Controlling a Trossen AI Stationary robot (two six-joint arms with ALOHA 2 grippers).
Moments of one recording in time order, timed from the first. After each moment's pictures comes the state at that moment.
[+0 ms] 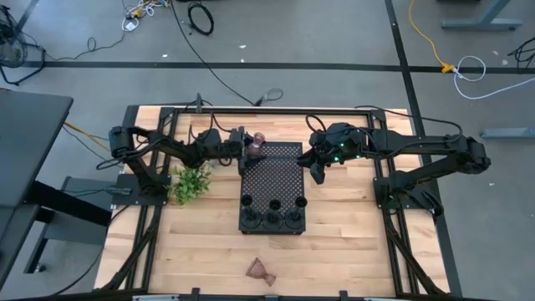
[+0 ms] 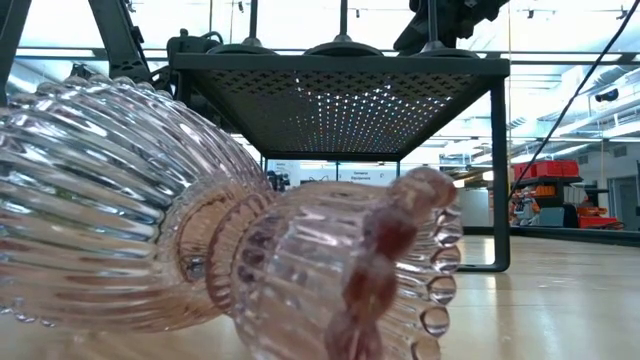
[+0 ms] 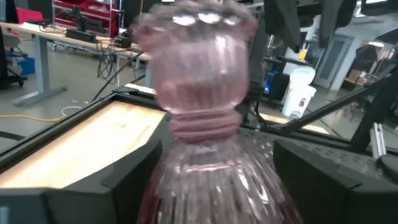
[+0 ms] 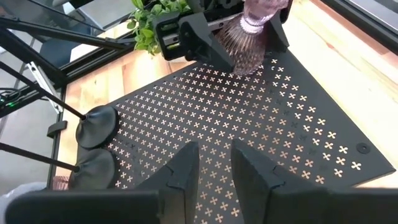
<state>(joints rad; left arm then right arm) 0.35 1.70 0.52 1.19 0.27 -0.22 -0.10 1.21 1.05 -0.45 -0.07 0.36</state>
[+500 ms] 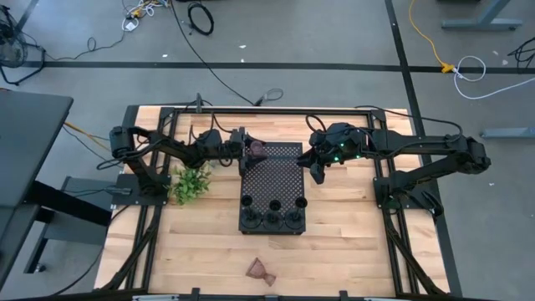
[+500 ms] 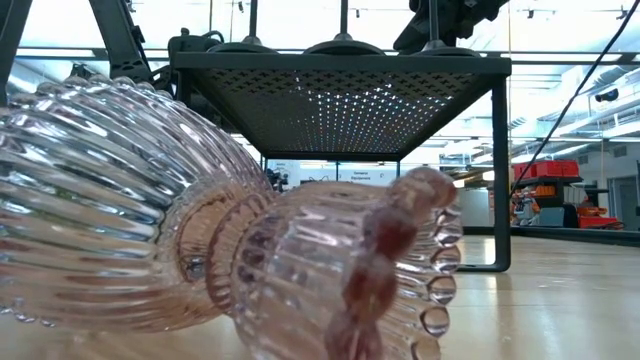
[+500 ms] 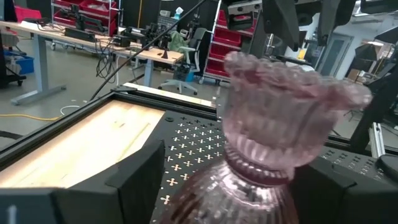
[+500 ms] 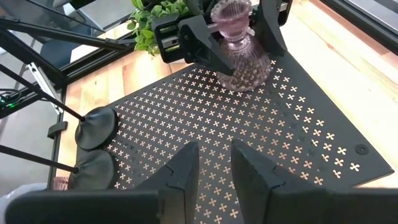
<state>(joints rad) 0.33 1.70 0.52 1.20 0.26 -0.22 -0.10 1.21 1.05 -0.45 -0.07 0.36</state>
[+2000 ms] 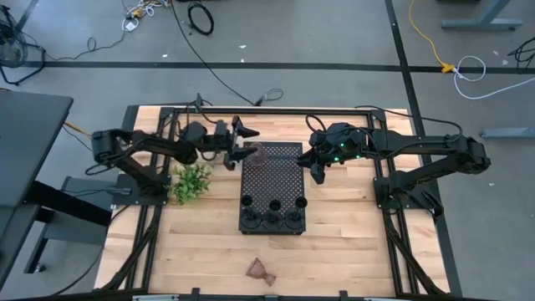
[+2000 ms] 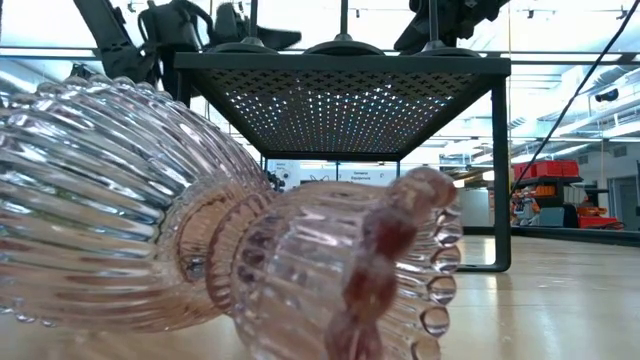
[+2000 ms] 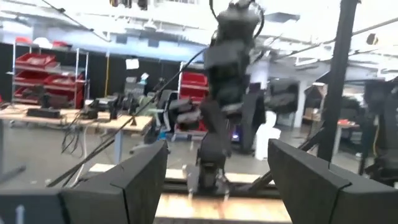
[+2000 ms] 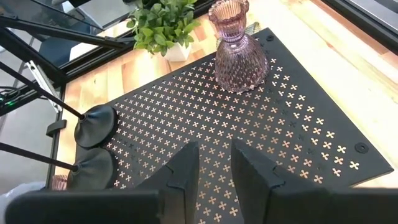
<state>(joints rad) 0.38 1.53 0.52 1.35 0.41 -0.24 -0.10 1.21 1.05 -0.46 -0.07 0.36</state>
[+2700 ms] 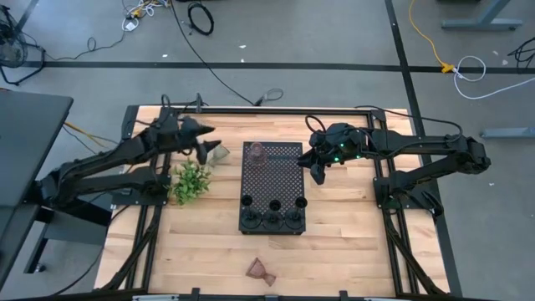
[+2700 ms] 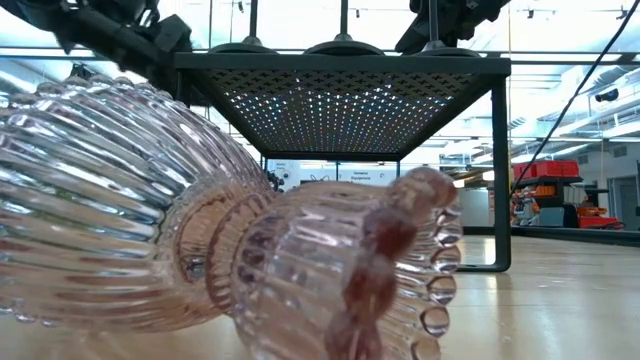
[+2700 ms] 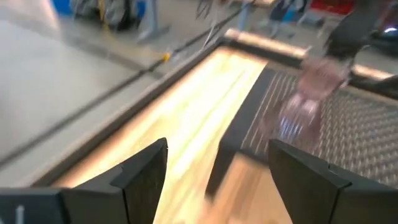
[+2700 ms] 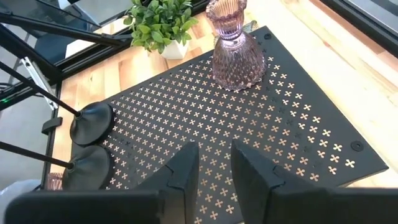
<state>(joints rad) 0.51 0.71 0.52 -0.14 0.03 -0.09 -0.10 1.21 1.05 -0.46 -0.06 0.35</state>
